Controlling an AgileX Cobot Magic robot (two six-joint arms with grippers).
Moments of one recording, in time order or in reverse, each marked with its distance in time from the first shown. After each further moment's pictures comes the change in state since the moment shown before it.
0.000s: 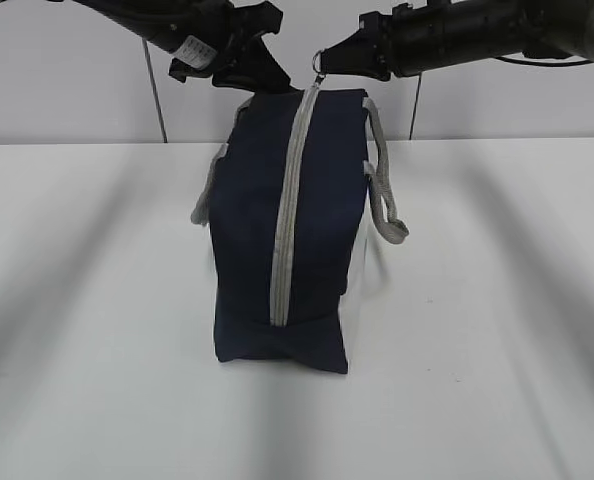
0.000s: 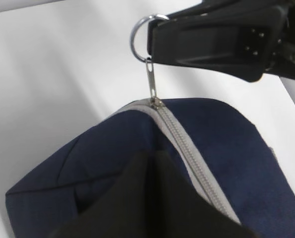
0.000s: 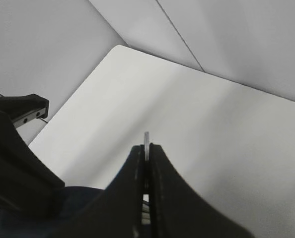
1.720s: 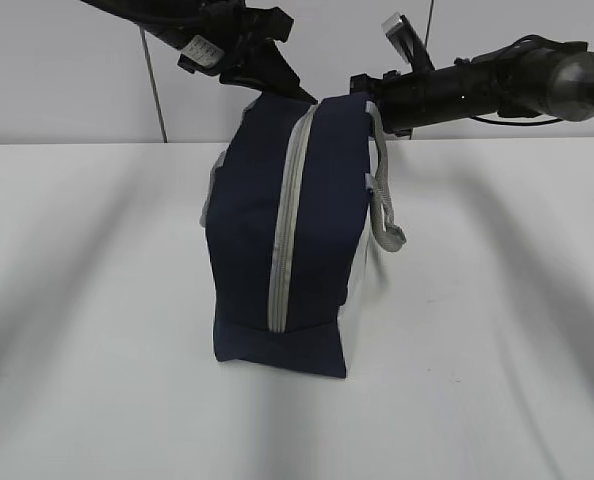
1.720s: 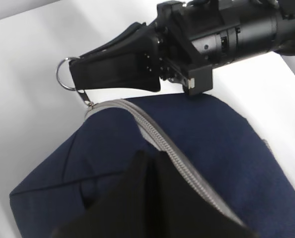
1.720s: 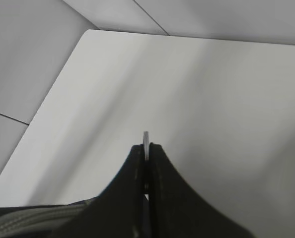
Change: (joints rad) left arm -0.028 -0.020 0.000 0.029 0.007 0.074; right arm 0.000 0.141 0.000 0.018 0.049 0.039
